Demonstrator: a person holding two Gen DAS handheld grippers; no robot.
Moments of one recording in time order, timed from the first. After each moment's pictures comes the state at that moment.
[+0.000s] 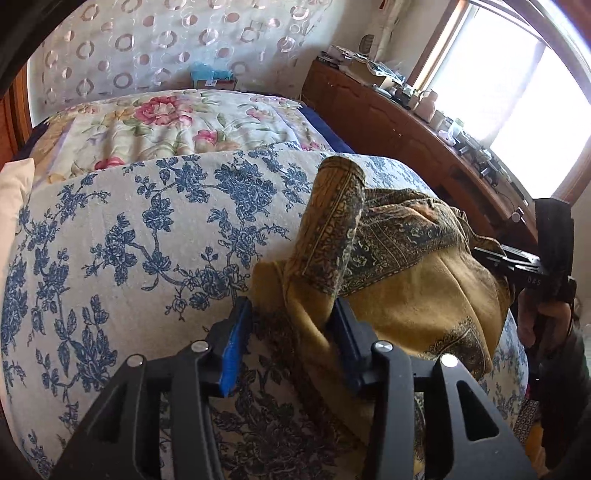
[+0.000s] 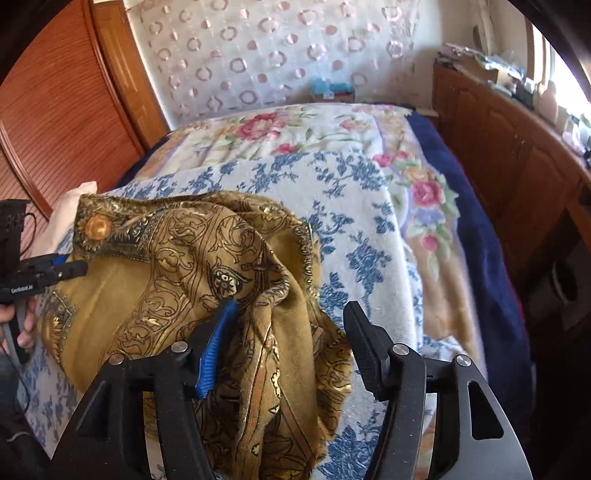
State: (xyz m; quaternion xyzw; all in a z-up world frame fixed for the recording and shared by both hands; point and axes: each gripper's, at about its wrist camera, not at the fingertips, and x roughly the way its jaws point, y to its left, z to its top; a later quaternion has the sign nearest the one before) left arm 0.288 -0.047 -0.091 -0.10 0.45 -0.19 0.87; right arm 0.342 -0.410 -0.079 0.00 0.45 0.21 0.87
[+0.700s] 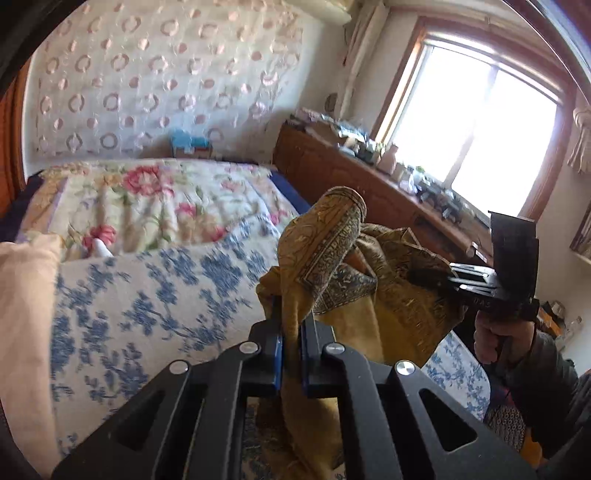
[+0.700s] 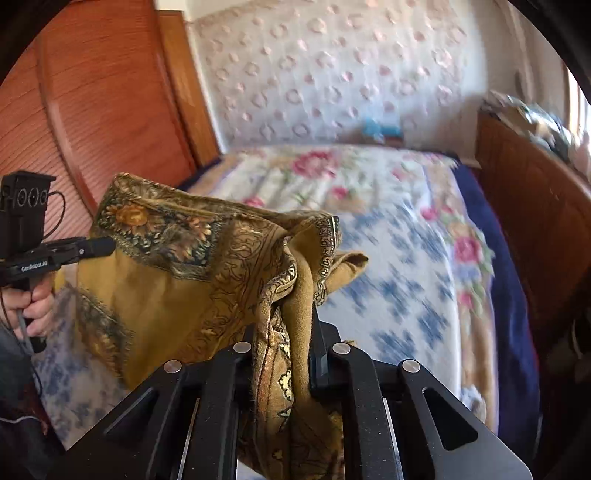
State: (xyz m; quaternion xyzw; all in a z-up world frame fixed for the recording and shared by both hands) left arm 0.234 -0.015 0.002 -0.12 0.32 -0.22 0.91; right arm 0.304 -0.338 -0.016 -0.05 0.34 0.30 0.89
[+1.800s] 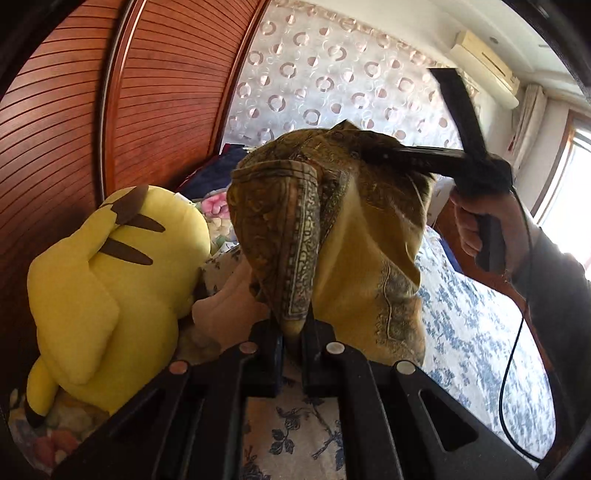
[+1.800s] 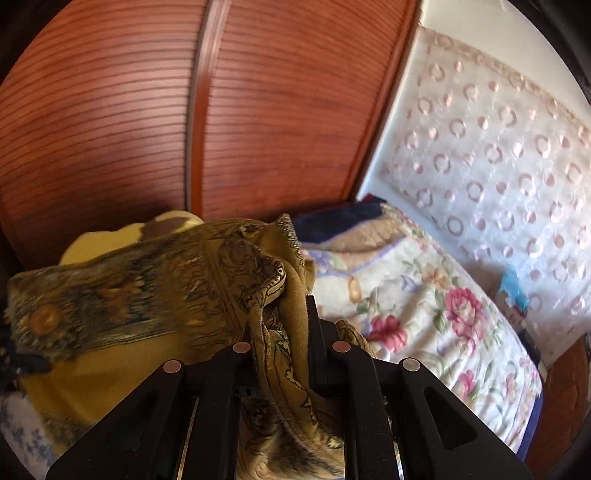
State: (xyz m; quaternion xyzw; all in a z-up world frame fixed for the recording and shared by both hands) left arm 0.114 0.236 -0.100 -0.22 0.29 0.10 0.93; right arm 0.381 0.170 -0.025 -0.29 0.25 0.48 0.79
